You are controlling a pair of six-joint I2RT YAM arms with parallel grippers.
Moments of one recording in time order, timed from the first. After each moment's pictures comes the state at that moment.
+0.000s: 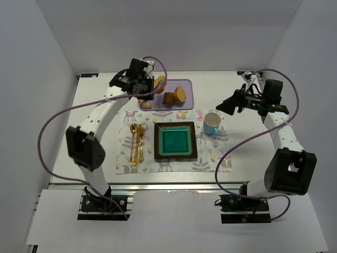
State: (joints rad) left arm -0.45 1.84 1.84 -0.85 -0.02 -0.23; right arm -0.12 1.42 1.11 -0.25 -1.14 -0.05
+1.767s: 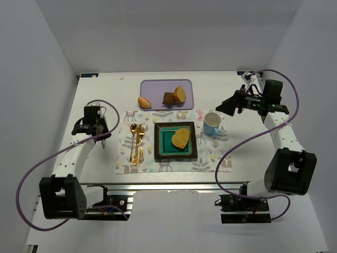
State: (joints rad) left arm -0.04 1.16 0.88 -0.61 -0.12 -0.28; right arm -0.12 1.42 1.12 -0.27 -1.18 -0.04
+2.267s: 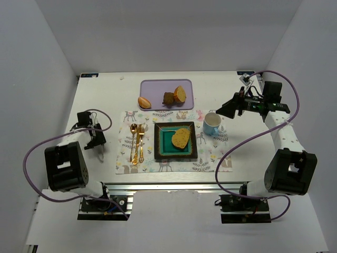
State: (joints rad) left arm 0.22 1.45 0.71 -0.34 -0.12 -0.13; right arm -0.12 1.42 1.14 -0.42 -1.18 -0.17
